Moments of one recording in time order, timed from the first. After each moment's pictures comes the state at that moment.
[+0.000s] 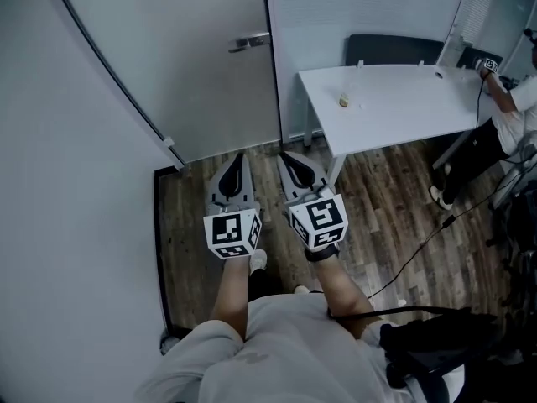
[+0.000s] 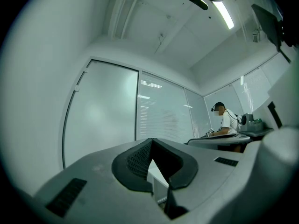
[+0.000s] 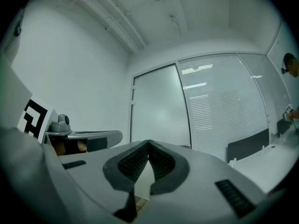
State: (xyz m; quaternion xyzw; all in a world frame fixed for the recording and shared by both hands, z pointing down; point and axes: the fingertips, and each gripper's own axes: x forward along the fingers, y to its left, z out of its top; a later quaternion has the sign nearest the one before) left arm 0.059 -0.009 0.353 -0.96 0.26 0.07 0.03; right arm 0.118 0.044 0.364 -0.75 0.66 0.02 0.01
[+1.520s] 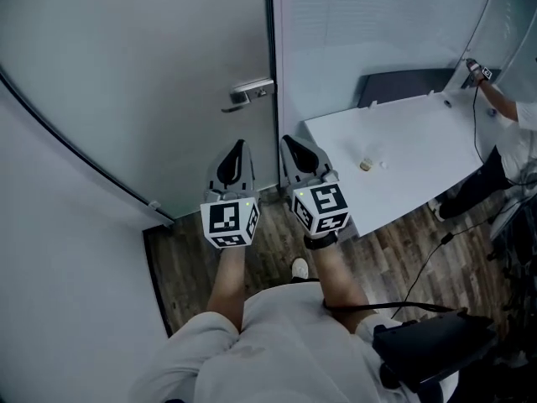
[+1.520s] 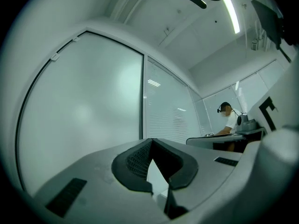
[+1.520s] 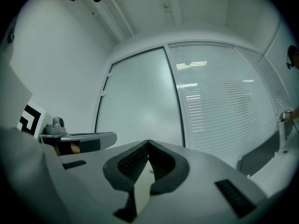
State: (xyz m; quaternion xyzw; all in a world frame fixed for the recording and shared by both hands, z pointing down) left arm 0.311 -0.370 0.340 -0.98 0.18 0.09 0.04; right arm 0.374 -0.312 0.347 -0.80 0.60 0.04 0.03
